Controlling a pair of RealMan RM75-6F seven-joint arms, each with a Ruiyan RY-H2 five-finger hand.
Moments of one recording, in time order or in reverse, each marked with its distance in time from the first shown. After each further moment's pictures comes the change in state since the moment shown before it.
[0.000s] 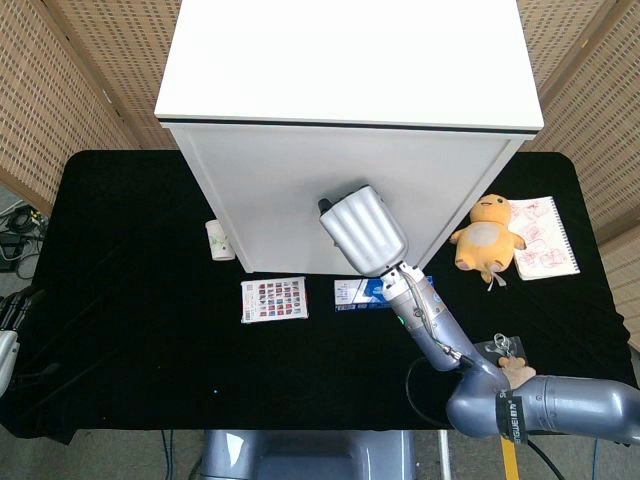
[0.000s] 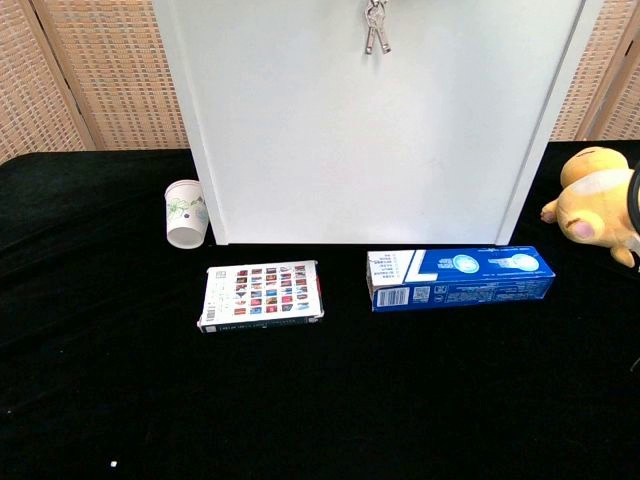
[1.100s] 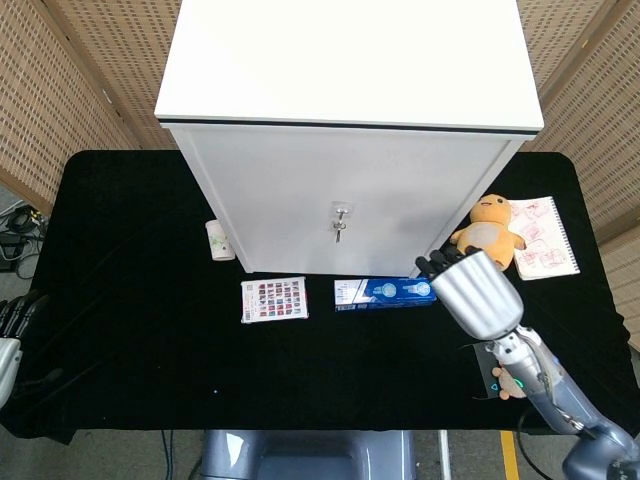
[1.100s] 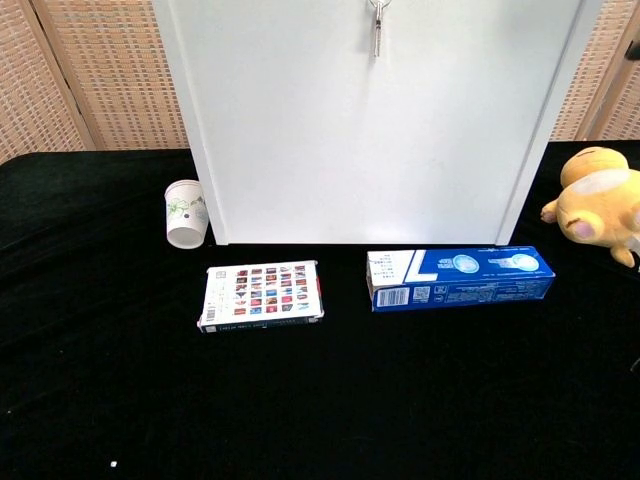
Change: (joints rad) left arm 0.027 -0.005 0.021 -0.011 0.062 0.067 0.014; right arm -0.433 0.239 -0.288 0.062 -0.595 0.240 0.501
